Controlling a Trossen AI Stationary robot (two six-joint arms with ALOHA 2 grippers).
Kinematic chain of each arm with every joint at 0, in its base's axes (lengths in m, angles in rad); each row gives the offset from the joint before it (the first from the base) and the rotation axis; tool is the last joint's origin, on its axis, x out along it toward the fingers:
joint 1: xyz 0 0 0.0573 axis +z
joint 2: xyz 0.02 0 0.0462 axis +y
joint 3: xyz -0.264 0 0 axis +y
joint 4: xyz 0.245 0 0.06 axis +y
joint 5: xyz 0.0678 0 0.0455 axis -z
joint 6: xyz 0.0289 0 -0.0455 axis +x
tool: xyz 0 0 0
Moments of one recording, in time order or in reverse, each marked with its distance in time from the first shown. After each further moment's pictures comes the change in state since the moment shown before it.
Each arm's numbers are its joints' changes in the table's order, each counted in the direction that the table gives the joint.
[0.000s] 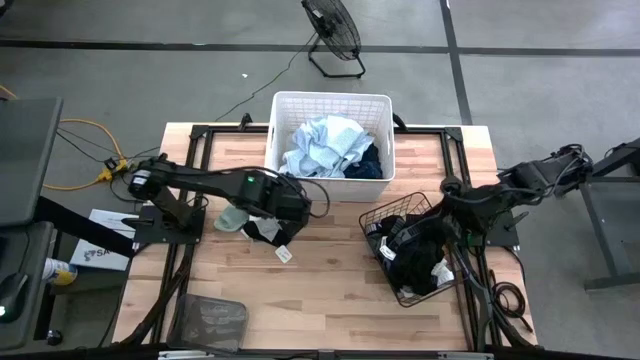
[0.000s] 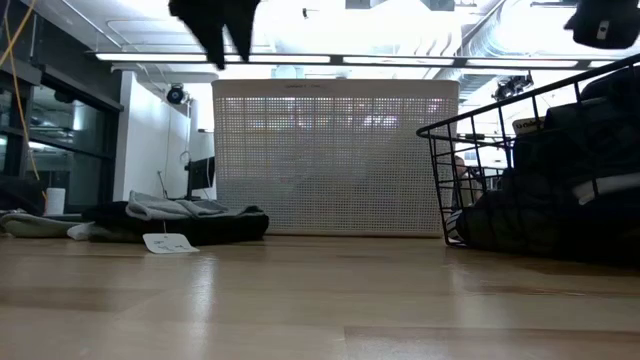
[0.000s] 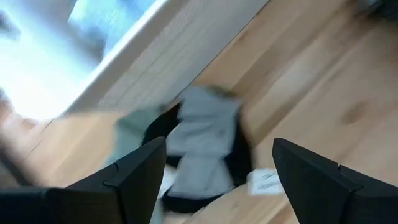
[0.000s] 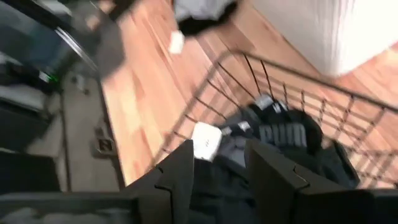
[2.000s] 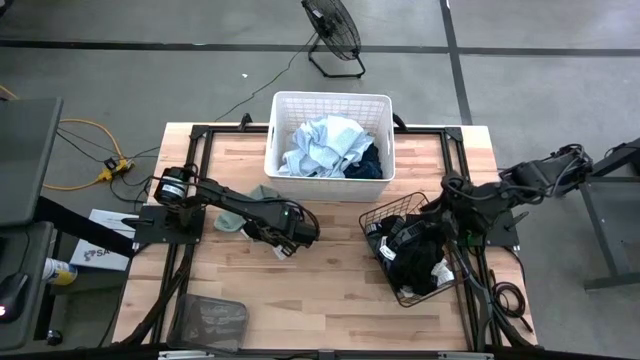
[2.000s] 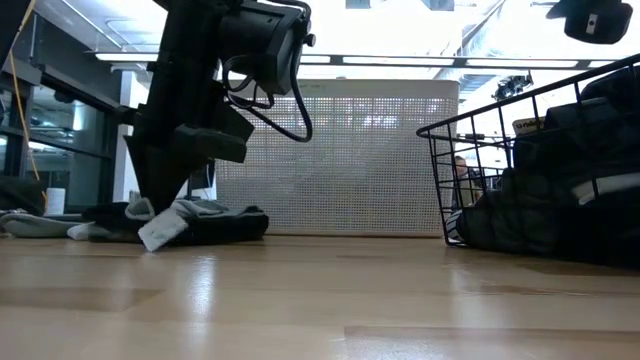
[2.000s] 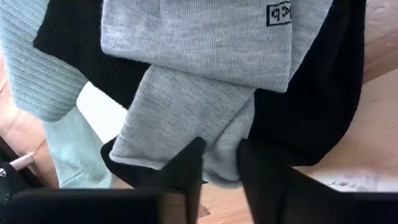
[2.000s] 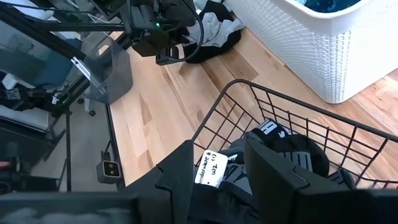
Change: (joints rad) left arm 0.001 0.213 0.427 -0.233 0.262 -0.237; right arm 0.000 -0.005 0.000 -0.084 0.086 -0.021
